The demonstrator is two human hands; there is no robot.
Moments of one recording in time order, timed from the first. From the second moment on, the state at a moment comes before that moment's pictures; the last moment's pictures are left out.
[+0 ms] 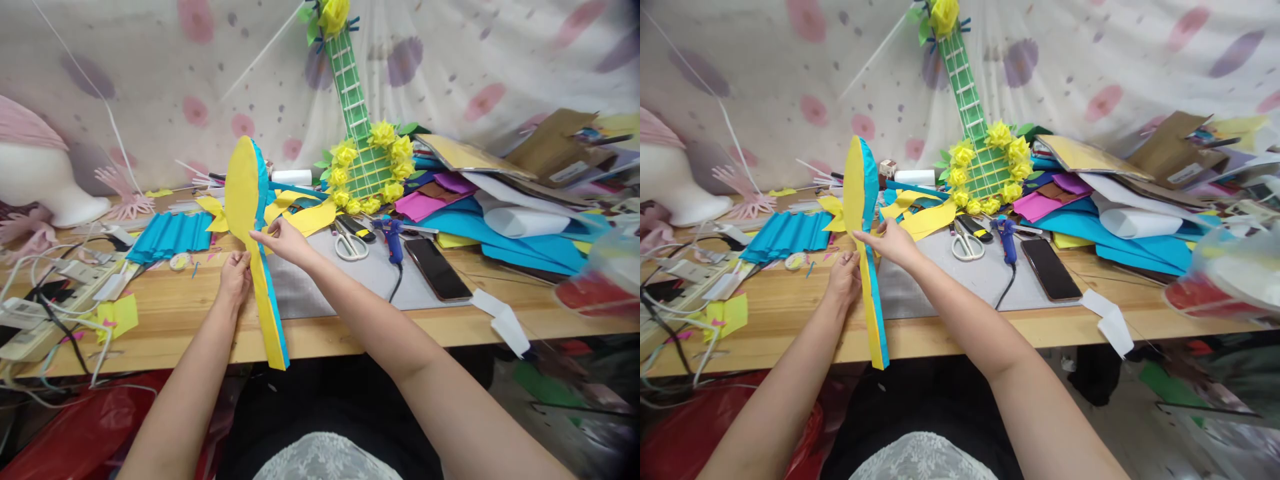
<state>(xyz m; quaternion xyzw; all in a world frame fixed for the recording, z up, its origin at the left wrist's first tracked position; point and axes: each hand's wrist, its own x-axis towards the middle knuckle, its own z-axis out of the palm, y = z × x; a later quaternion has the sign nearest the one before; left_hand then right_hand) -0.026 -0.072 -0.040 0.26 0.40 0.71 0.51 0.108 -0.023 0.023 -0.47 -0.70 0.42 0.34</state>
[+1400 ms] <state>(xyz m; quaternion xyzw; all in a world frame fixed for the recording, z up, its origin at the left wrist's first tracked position) -0.027 -0.068 -0.047 0.31 0.42 0.71 0.46 0.093 -0.003 0.008 -0.48 -0.69 0.40 0.36</state>
